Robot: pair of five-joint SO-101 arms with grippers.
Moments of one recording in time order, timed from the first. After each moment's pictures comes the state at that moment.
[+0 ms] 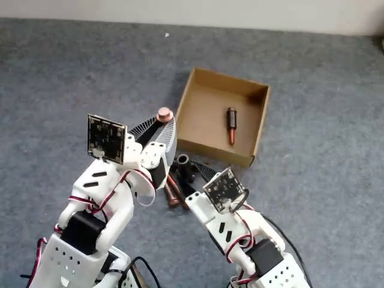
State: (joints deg) left arm 22.0 -74.4 58.9 35.6 16.8; right arm -40.6 -102.9 93.7 31.1 9.9
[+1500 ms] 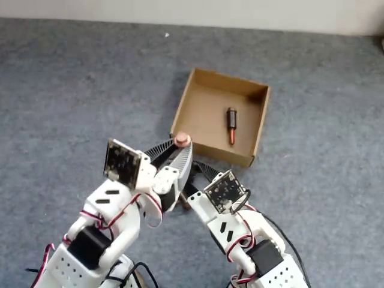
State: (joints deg) left arm 32.7 -86.1 71.3 35.3 16.8; right arm -38.9 -104.2 94.9 31.2 11.7
